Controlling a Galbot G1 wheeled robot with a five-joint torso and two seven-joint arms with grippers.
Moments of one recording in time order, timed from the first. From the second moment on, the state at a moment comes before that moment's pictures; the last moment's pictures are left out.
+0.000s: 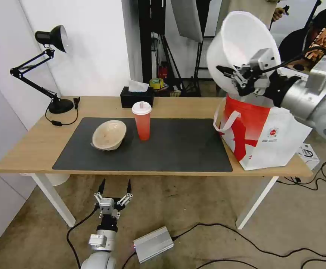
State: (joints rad) left arm 1.52 -1.58 -0.54 -1.75 0.00 -0.47 0.09; right arm -0.21 0.25 -0.12 2.06 0.99 -0.25 -0.10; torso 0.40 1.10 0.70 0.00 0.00
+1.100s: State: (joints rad) left arm 1.50 -1.54 -0.53 -1.73 -0.03 -0.48 0.12; right arm -0.53 0.14 0.21 1.88 0.89 -0.21 -0.16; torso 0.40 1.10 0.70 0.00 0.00
